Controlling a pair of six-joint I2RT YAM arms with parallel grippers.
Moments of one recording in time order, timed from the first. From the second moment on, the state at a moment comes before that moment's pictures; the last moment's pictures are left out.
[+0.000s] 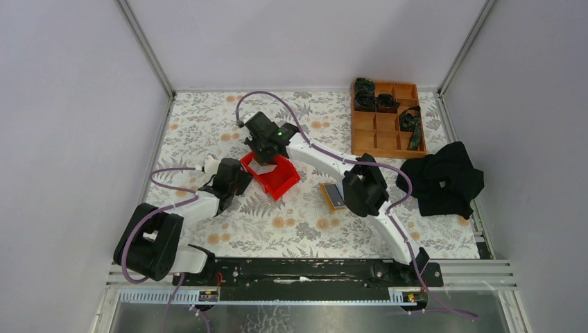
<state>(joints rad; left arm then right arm) -0.33 1.35 0.46 0.15 -0.24 -1.22 0.90 2.36 2.18 -0.71 0.06 0.12</state>
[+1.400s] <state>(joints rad) -0.33 1.35 0.46 0.15 -0.22 -1.21 0.89 2.33 2.10 -0.69 0.19 0.11</state>
